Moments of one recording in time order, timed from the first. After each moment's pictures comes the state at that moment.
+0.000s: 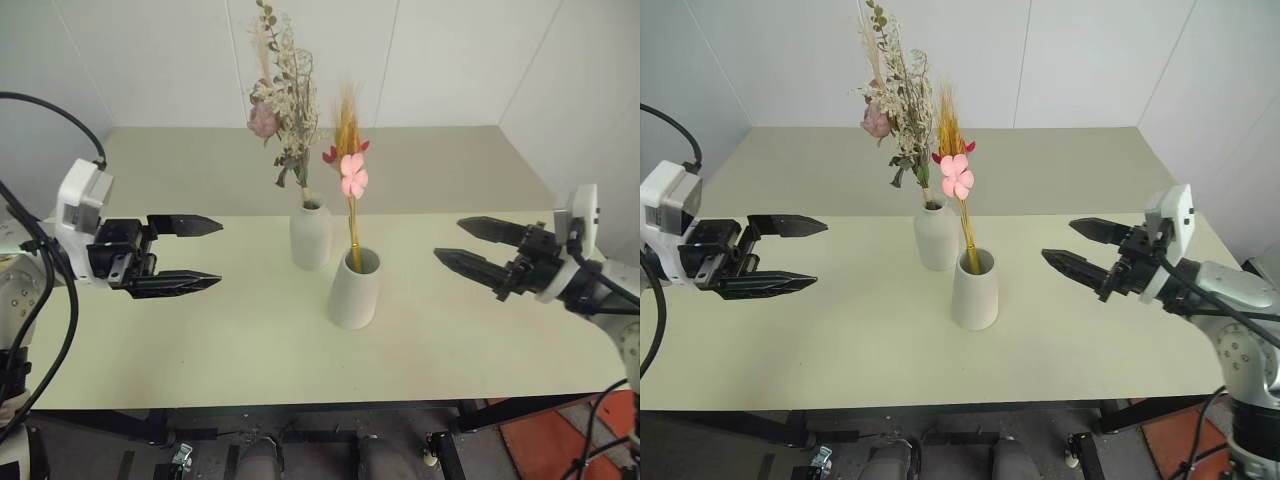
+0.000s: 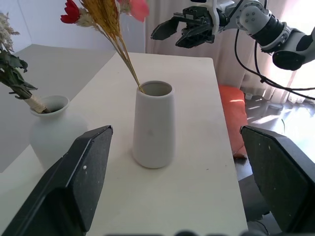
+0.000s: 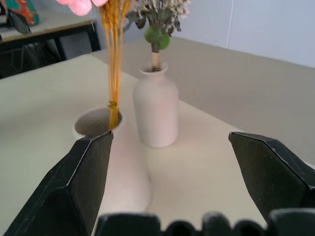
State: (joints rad) left arm -0.48 1.00 0.30 -0.06 -0.79 0.58 -1.46; right arm -0.29 -0.88 -0.37 -0.27 0.78 0.65 0.90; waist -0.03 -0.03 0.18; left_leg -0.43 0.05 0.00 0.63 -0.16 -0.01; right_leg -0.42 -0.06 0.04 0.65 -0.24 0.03
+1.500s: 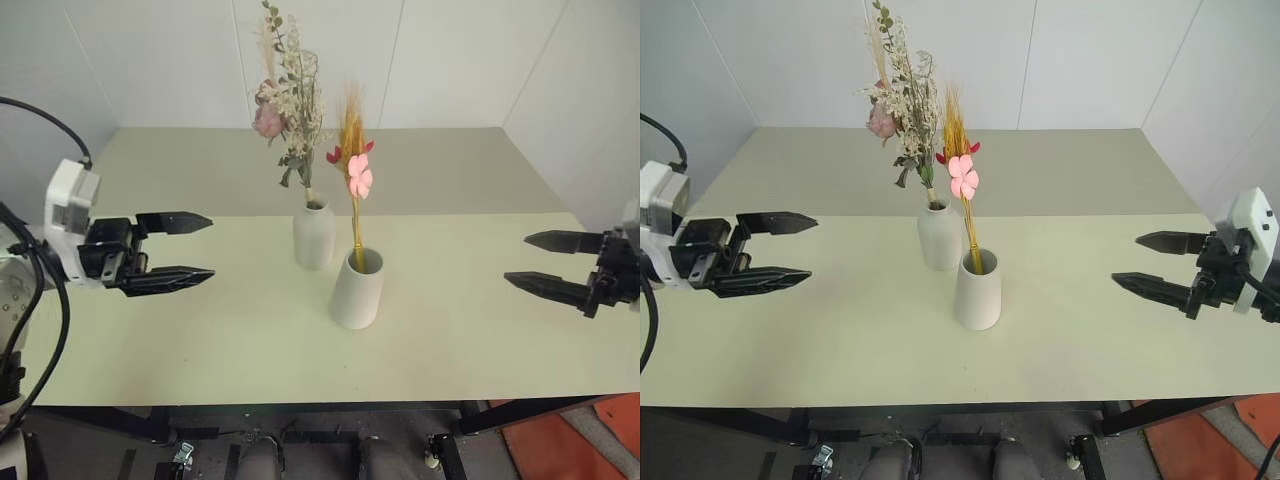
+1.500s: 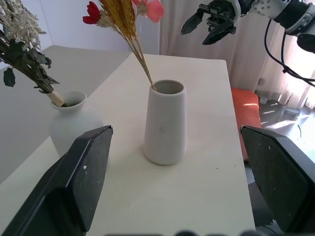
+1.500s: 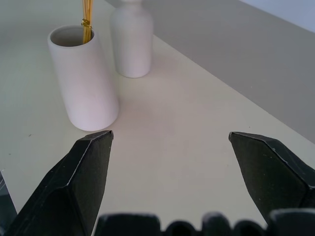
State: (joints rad) left arm -0.46 0.99 0.32 -0.05 -0.79 0.57 -1.44; right arm -0.19 -1.09 -0.48 -0.11 0.64 0.54 1.19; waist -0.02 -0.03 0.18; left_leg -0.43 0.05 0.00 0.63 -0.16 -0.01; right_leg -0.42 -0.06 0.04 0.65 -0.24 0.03
